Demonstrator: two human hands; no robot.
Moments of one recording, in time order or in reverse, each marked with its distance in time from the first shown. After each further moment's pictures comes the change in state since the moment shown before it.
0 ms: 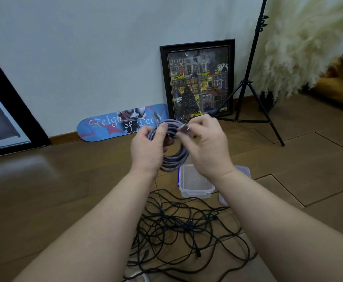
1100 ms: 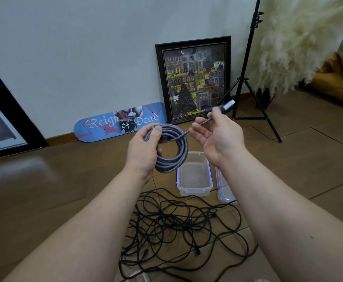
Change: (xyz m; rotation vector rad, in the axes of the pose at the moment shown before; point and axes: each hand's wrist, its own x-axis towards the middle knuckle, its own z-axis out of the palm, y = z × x) left_hand 0.001 -0.003 -0.004 -0.068 -0.137 -0.099; right_hand 0.024 -0.006 -0.023 1.237 0.215 1.112
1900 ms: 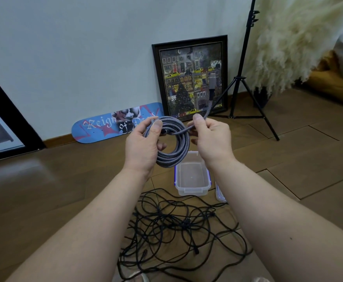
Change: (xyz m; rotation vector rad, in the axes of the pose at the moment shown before) left_hand -0.001 0.007 0.013 -0.085 0.020 0.065; right_hand 0.016 0.023 -0.016 -0.766 0.004 -0.379
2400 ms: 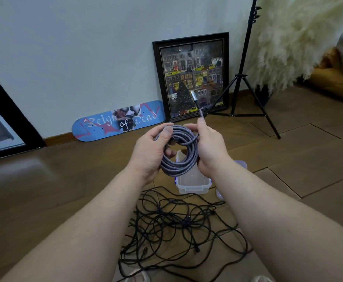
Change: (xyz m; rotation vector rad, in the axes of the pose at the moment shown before) left_hand -0.007 -0.006 0.001 0.032 -0.222 -0.154; right_hand -0.008 0.008 0.006 0.300 -0.096 0.273
